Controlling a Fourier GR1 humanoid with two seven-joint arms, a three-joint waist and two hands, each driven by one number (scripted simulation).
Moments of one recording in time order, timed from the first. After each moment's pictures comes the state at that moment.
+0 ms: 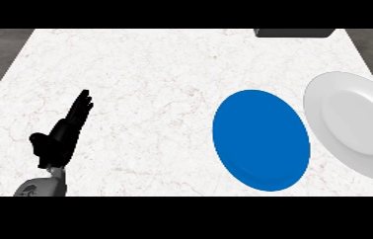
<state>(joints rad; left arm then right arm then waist) -0.07 0.21 0.07 -1.34 0.00 -0.07 -0.11 -0.25 -1.02 -0.45 -0.73 0.32 0.23 -0.84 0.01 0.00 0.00</state>
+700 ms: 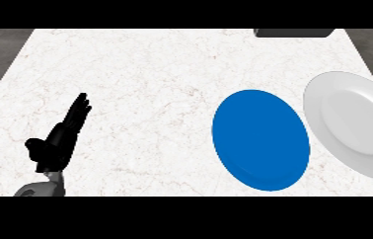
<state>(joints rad) -0.05 0.20 0.09 -1.35 0.00 -0.08 -0.13 -0.39 -0.74 -0.35 -0.84 0.34 0.15 -0.52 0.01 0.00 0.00</state>
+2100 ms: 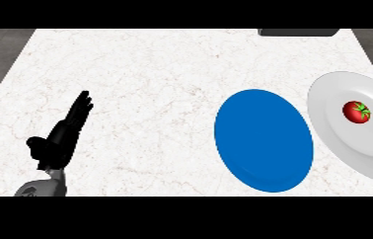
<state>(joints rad) -0.06 0.19 0.09 -1.35 -0.01 -0.09 -0.13 -0.37 -0.95 -0.69 -0.34 0.00 0.53 -0.63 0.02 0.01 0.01</state>
